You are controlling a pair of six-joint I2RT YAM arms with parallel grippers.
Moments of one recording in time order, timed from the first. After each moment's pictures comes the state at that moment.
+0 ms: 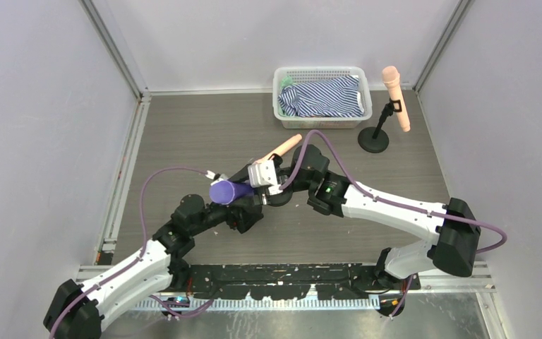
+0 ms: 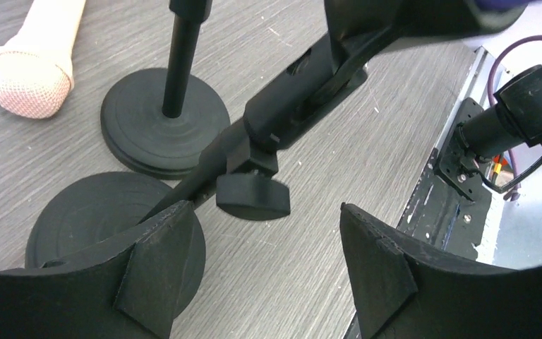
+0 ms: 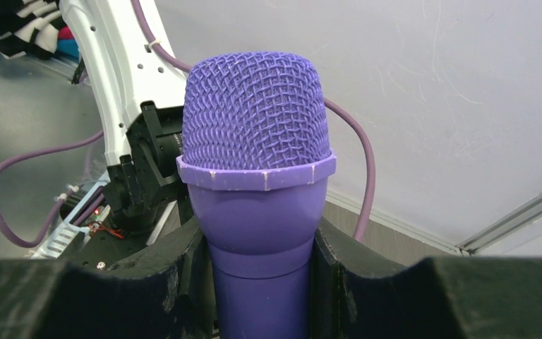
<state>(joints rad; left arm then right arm) -0.67 0.68 0.21 0.27 0.31 -0.32 1.05 1.38 1.09 0.42 -0.72 -0.35</state>
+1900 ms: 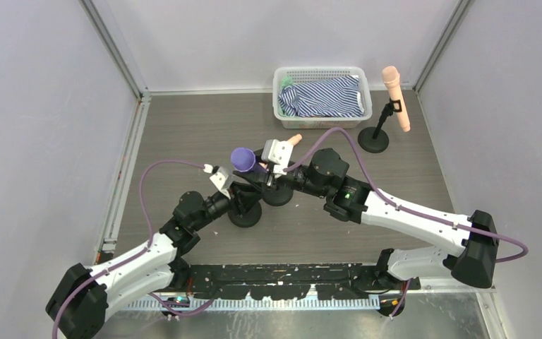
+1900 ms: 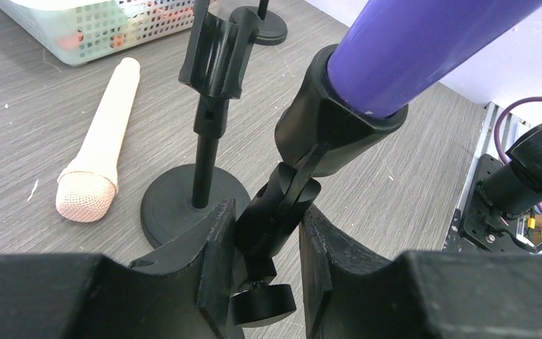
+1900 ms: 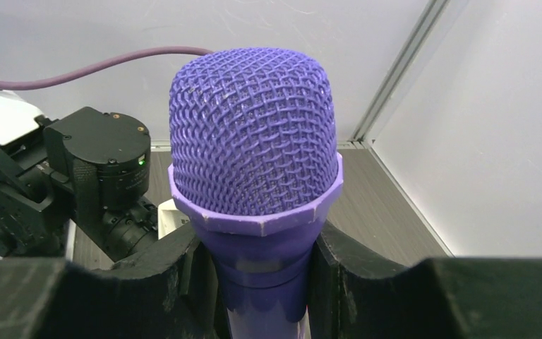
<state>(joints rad) -0.68 0.82 0.24 0.59 0.24 -0.24 1.06 1.24 1.04 0.33 -0.22 -0.25</state>
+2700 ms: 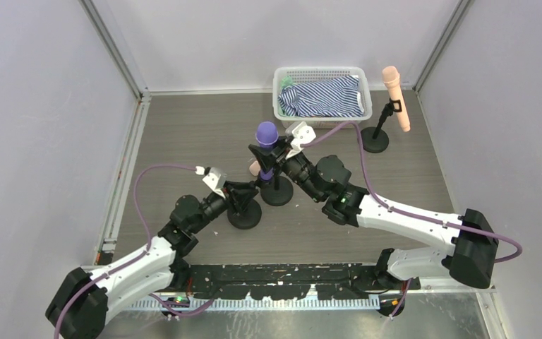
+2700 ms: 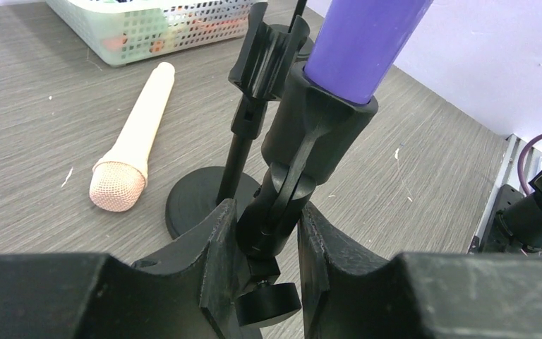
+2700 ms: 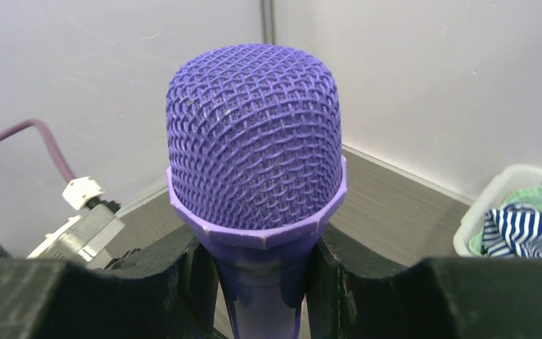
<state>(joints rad) -0.67 0.80 0.19 0.65 0.18 -0.27 1.04 1.25 0.91 0.55 0.21 -0.01</state>
